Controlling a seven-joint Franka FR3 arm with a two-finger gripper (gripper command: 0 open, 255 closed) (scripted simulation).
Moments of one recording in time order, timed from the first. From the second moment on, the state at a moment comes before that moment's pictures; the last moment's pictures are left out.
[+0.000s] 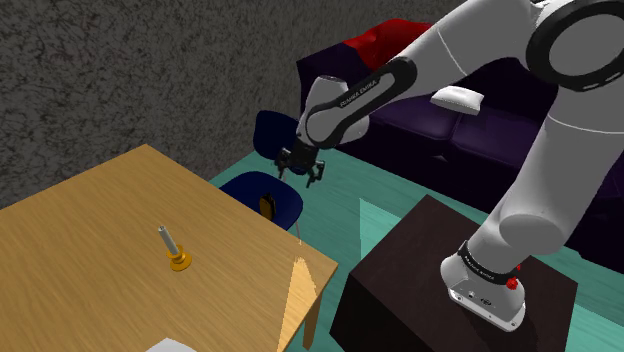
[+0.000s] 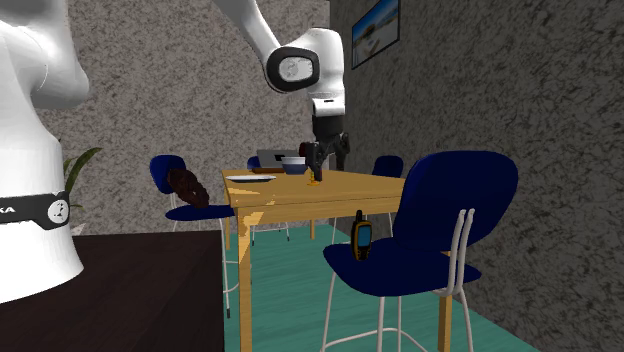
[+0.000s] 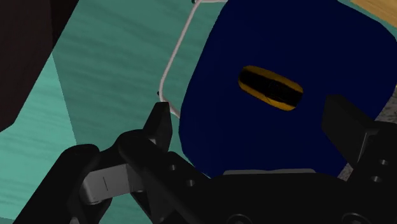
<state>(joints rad) 0.04 0.18 0.30 -2.26 0.34 2.60 0.96</state>
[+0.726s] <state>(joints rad) 0.09 0.57 0.28 -1.95 0.40 2.76 1.12</state>
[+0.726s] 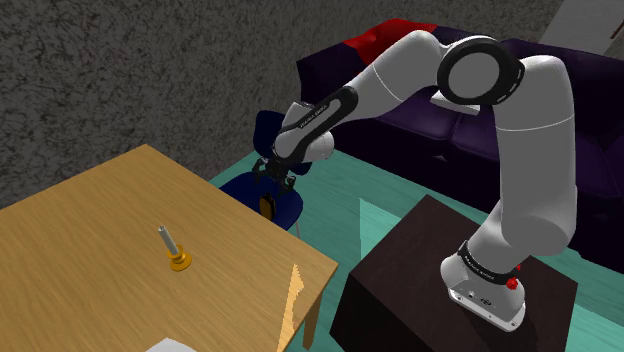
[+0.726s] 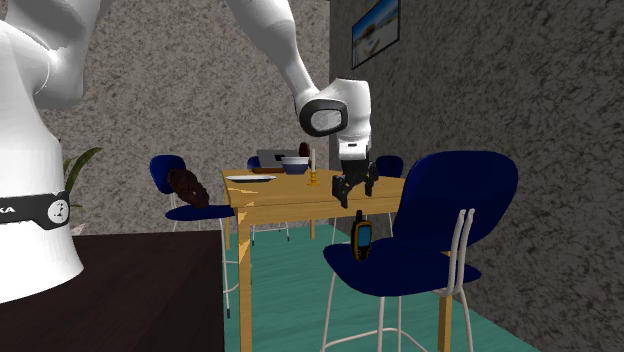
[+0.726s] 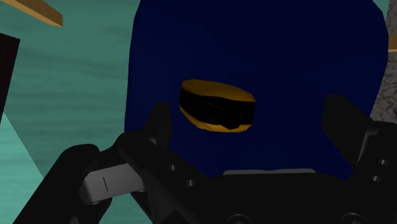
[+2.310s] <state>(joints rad) 0.10 0.59 0.28 -1.94 0.40 2.77 1.12</state>
